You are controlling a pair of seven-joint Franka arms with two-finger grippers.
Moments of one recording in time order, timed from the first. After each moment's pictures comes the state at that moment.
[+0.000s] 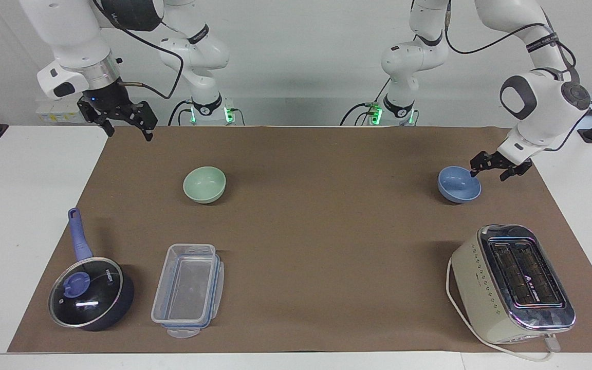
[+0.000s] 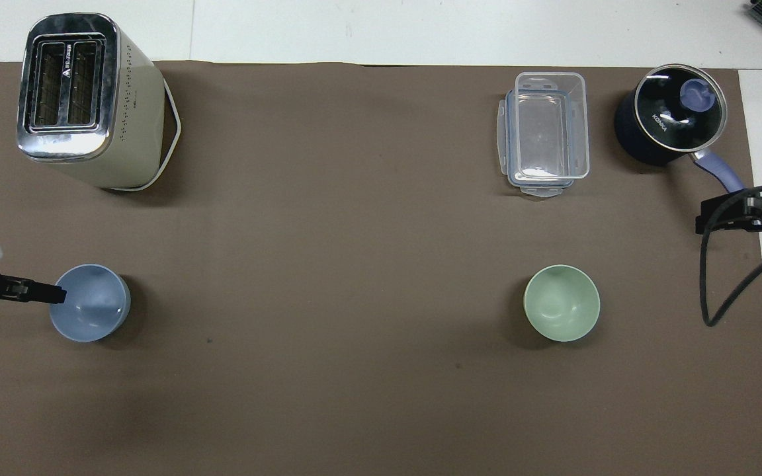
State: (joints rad) left arm 0.22 -0.04 0.02 -2.23 -0.03 2.10 0.45; right arm -0.07 -0.03 0.04 -1.60 -0.03 1.55 0.11
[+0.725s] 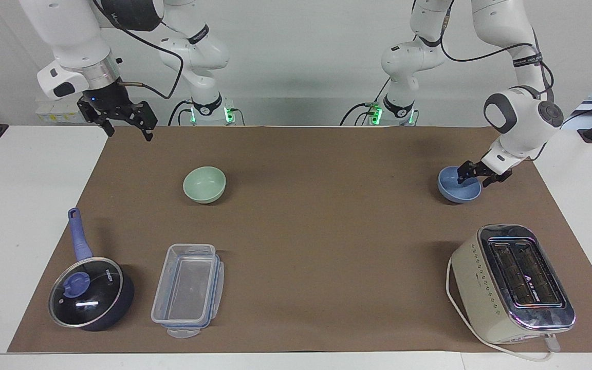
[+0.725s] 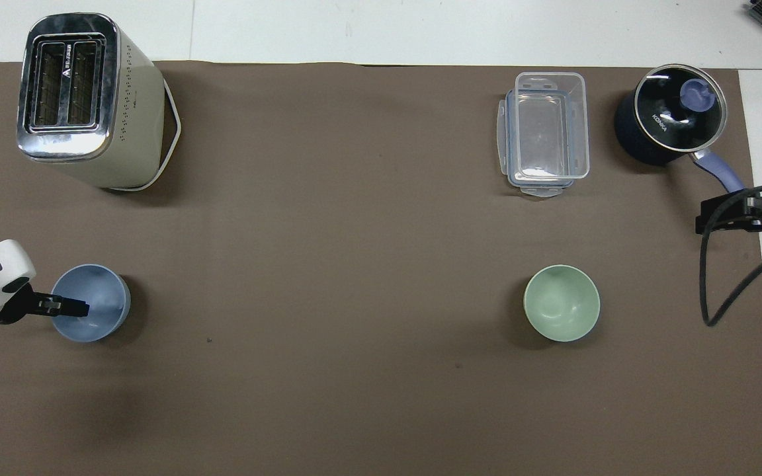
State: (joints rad) left arm 0.23 0.01 0.02 -2.34 -0.06 2.24 0.45; right arm -0.07 -0.03 0.04 -1.60 -0.03 1.55 0.11
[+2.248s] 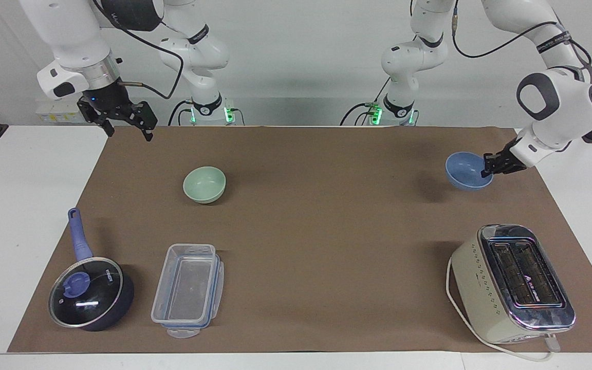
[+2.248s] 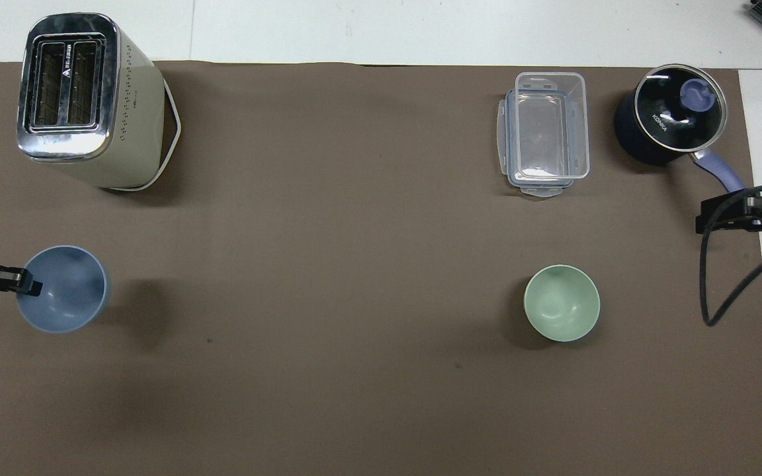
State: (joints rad) left arm 0.24 0.03 0.00 -1.99 -0.10 1.81 0.41; right arm -0.07 -0.03 0.04 -1.60 -0.03 1.55 0.11
